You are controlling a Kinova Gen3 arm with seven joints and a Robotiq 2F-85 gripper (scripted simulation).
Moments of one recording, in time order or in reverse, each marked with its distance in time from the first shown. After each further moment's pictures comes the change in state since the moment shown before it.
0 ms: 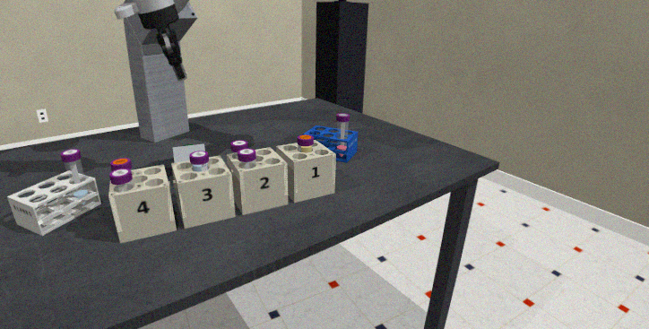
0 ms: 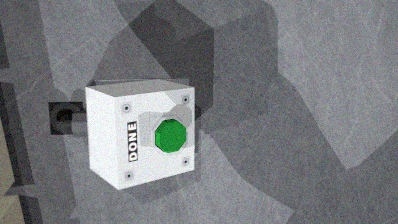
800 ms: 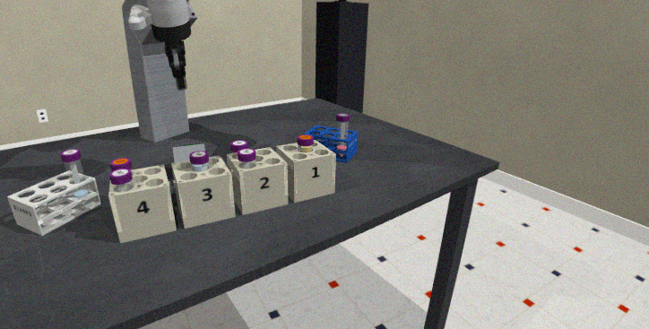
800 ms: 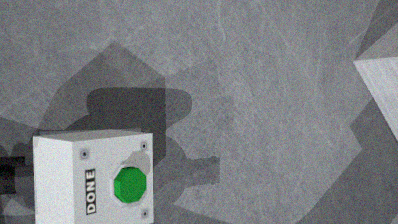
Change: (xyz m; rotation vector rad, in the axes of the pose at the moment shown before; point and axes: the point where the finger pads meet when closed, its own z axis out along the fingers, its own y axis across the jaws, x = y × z) arm 0.005 -0.004 0.020 -0.204 0.181 0.045
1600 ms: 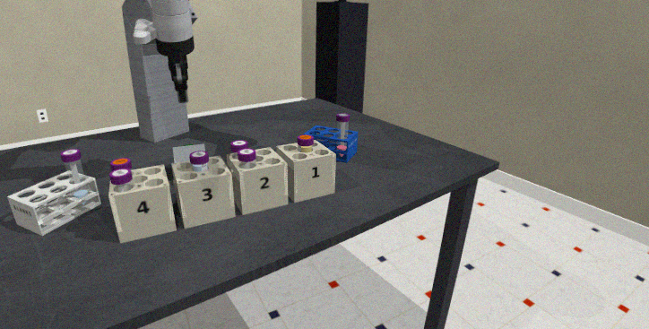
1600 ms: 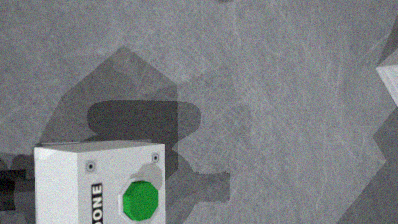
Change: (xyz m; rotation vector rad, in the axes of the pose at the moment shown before) arm 0.002 -0.010 0.028 0.012 0.035 0.003
